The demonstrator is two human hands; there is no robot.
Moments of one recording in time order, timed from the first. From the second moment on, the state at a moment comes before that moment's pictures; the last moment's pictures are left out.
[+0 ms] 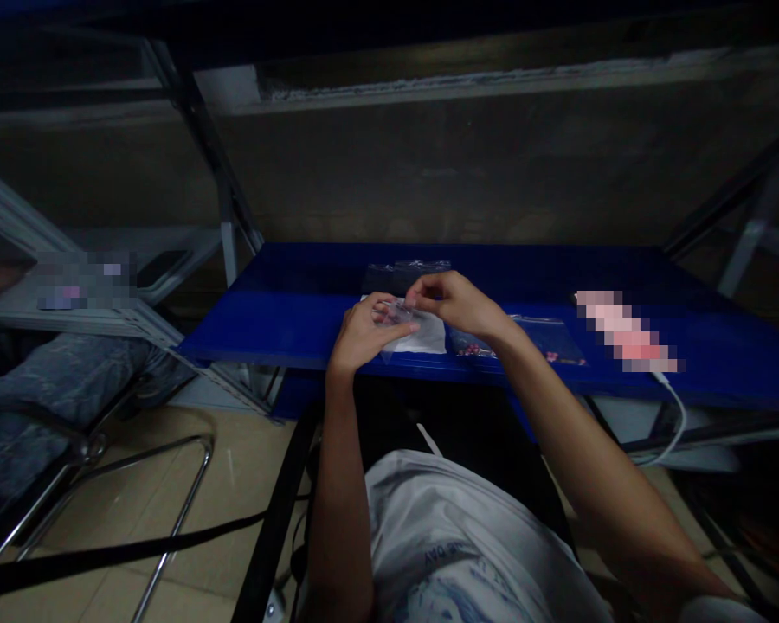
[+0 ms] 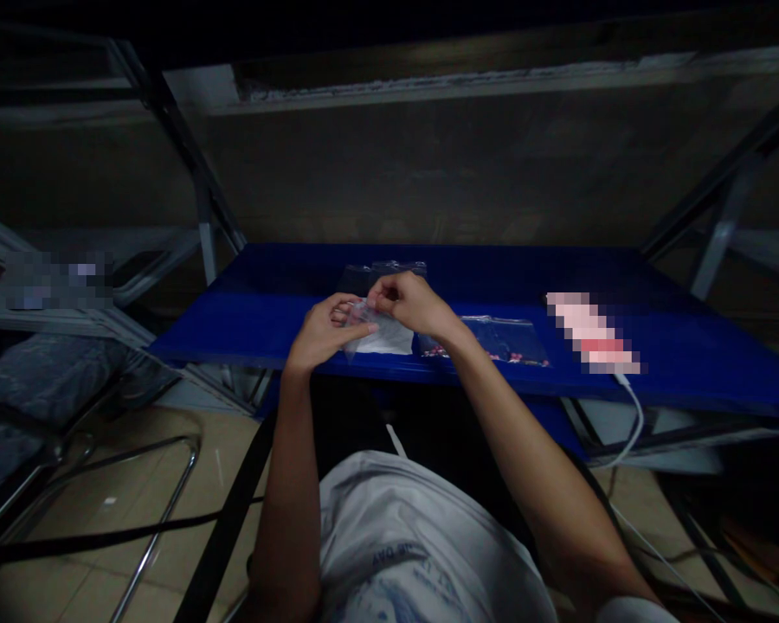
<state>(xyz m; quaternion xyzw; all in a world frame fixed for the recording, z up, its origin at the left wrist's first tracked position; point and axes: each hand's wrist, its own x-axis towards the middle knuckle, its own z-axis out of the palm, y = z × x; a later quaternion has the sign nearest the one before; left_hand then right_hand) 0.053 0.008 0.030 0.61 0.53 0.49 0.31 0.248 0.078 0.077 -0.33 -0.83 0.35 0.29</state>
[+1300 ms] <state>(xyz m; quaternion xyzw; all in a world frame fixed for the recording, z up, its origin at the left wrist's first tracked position) 0.058 0.004 0.040 0.64 0.49 0.49 0.33 0.252 0.046 0.082 -0.36 -0.83 0.30 0.31</state>
